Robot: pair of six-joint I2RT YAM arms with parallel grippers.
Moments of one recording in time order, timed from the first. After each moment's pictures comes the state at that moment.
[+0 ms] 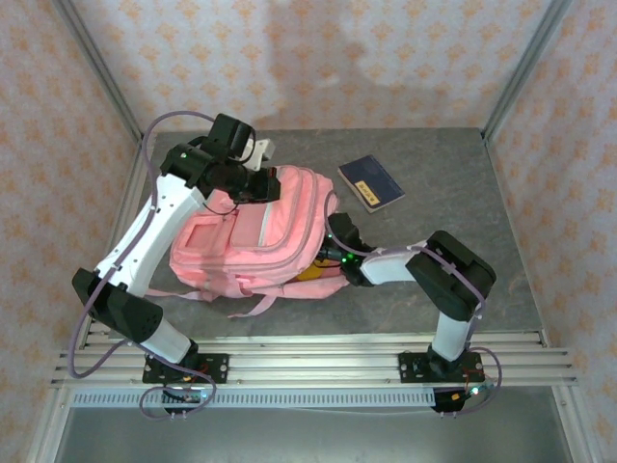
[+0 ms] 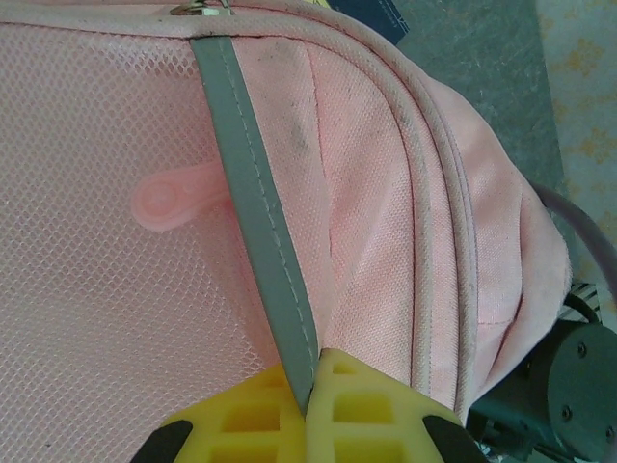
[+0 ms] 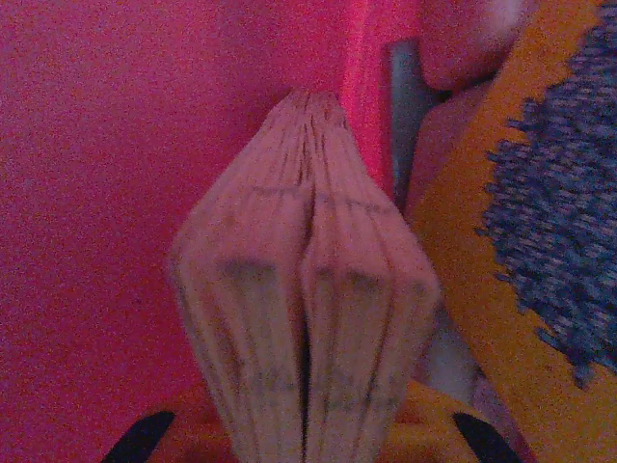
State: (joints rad) left arm -0.39 1.56 1.75 -1.17 0.37 -0.41; right arm 0.81 1.79 0.81 0.82 -0.48 1.39
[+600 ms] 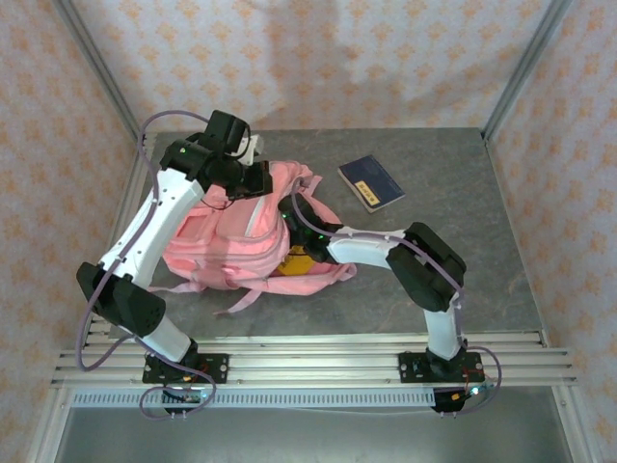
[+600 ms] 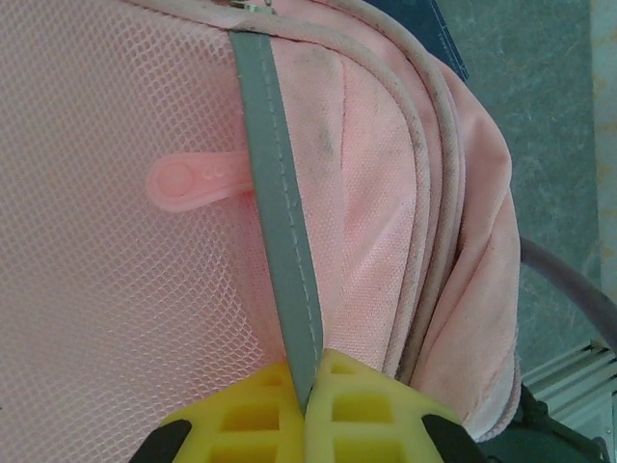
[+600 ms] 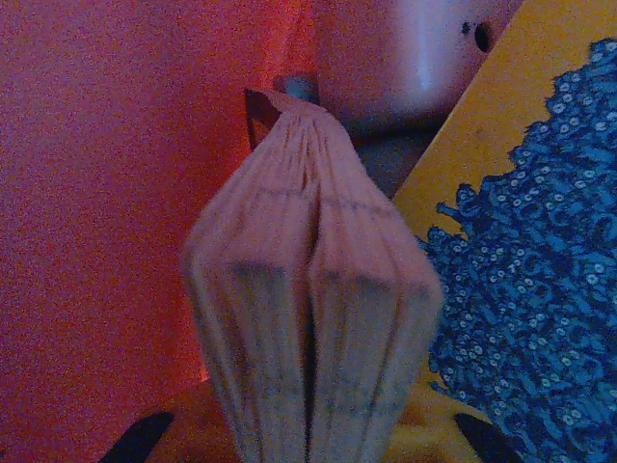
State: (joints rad) left arm -0.34 1.59 1.75 -1.14 0.31 -0.49; right arm 0.89 1.98 1.26 0.28 -0.25 1.25
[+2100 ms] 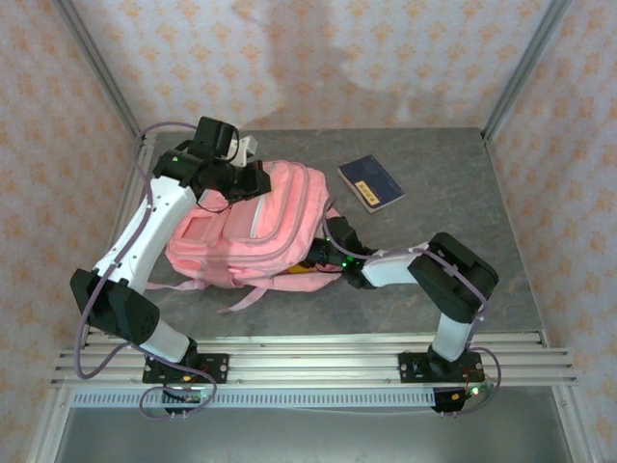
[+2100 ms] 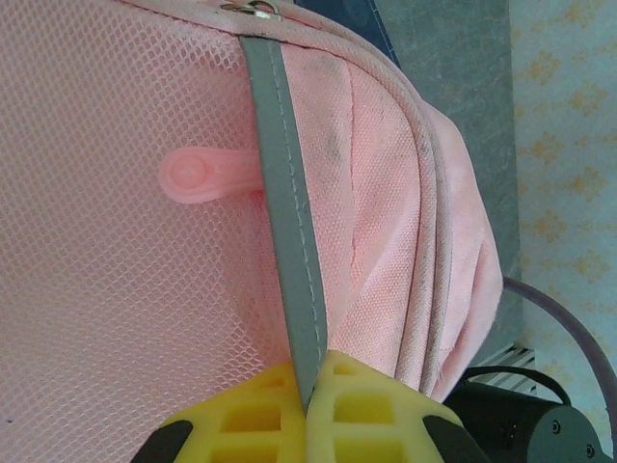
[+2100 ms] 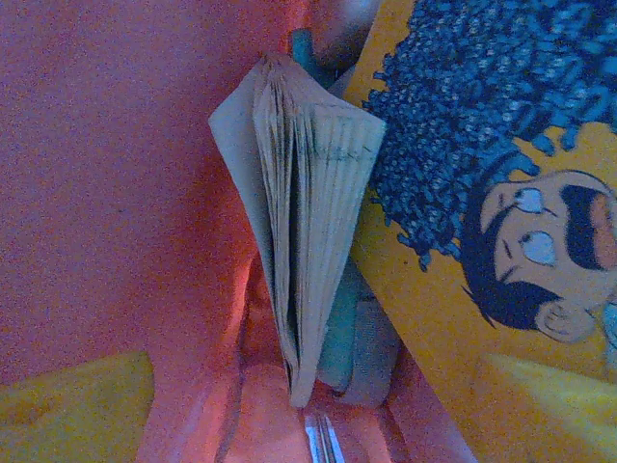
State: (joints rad) left arm -0.26 1.53 1.61 -0.99 0.46 -0.54; right arm 0.79 1.74 0.72 0.76 -0.41 1.28
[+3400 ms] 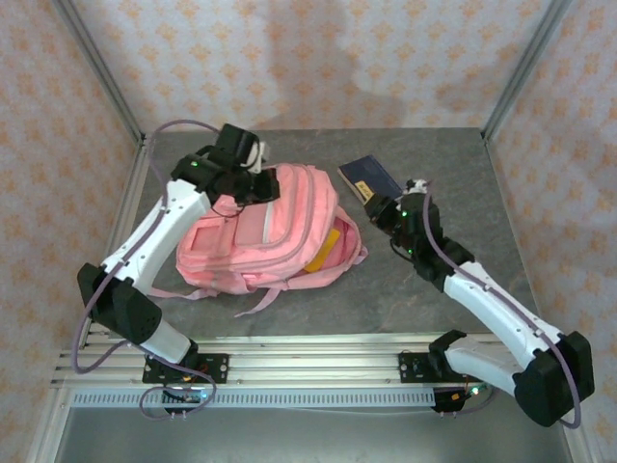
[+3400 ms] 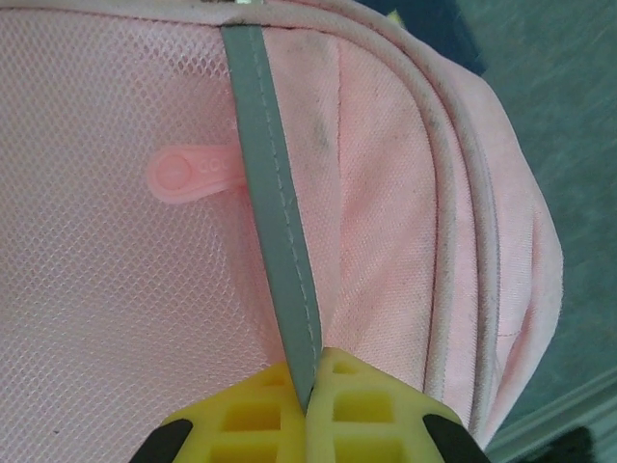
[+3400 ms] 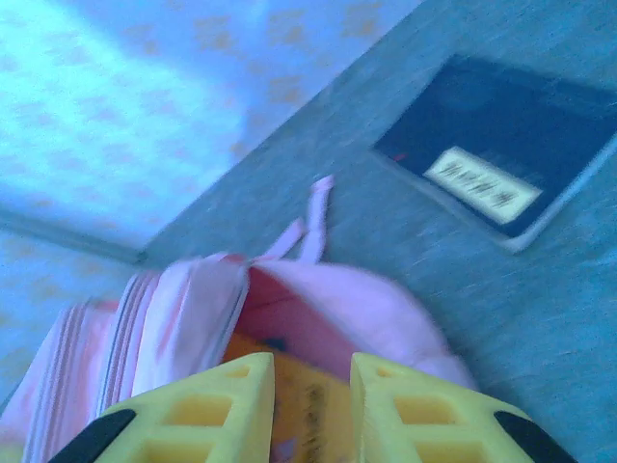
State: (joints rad) left arm -0.43 1.57 1.57 -0.97 0.20 -0.52; right arm 0.42 1.05 0.81 -0.21 0.07 0.89
